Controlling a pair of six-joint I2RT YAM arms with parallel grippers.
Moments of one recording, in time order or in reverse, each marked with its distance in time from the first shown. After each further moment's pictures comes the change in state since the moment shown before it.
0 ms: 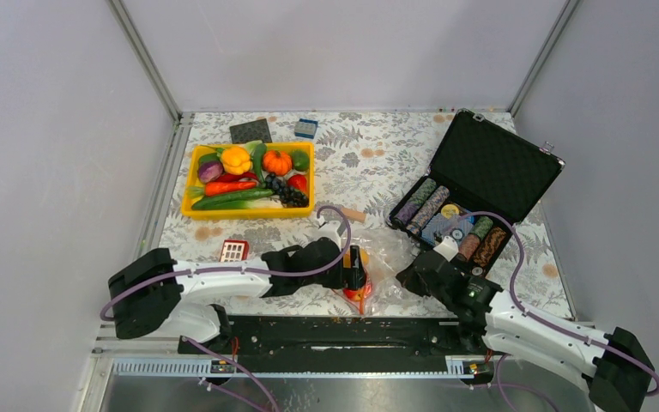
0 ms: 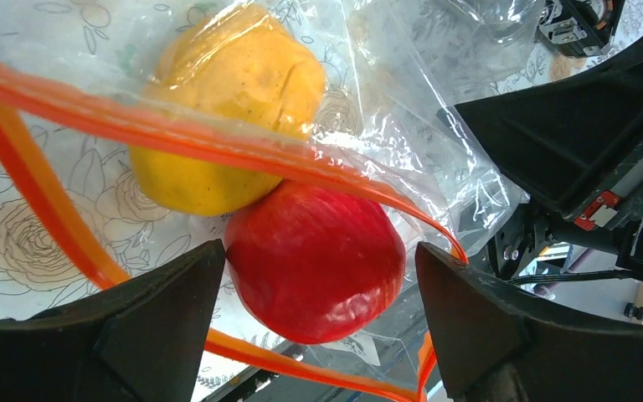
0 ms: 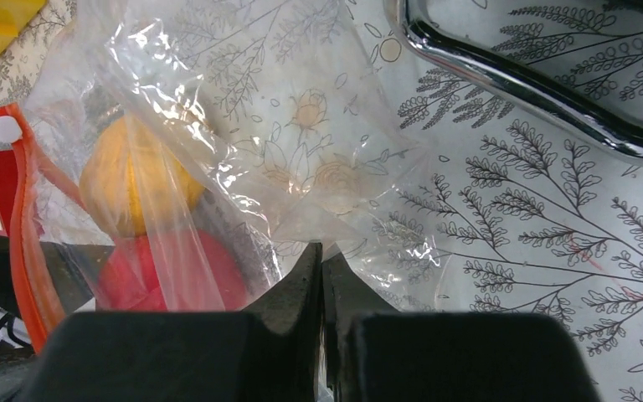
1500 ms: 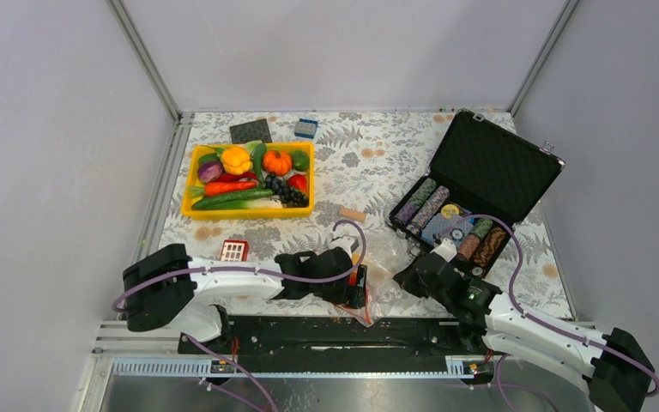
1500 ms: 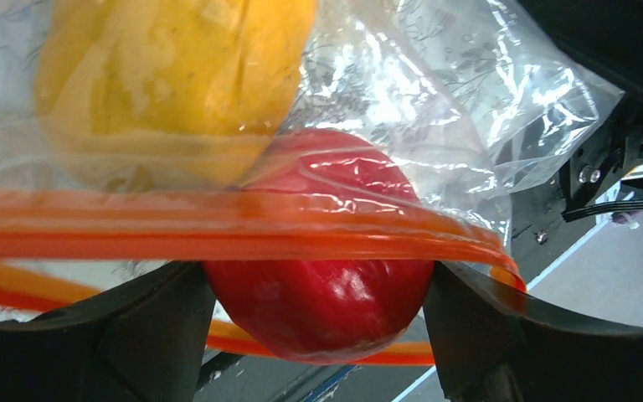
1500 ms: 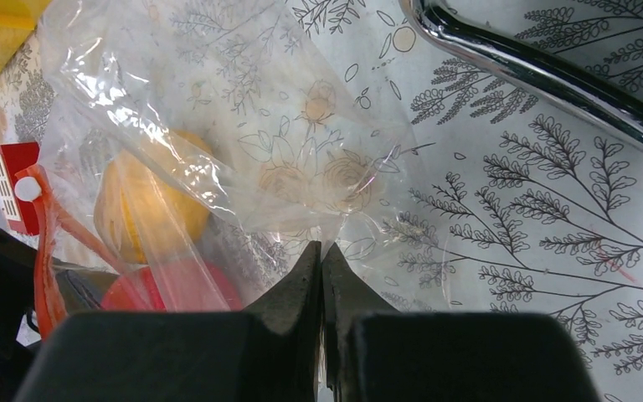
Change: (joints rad) left arm -0.073 0.104 0.071 -0.150 0.087 0.047; right arm 0.000 -0.006 -0.043 0.075 -0.032 0.011
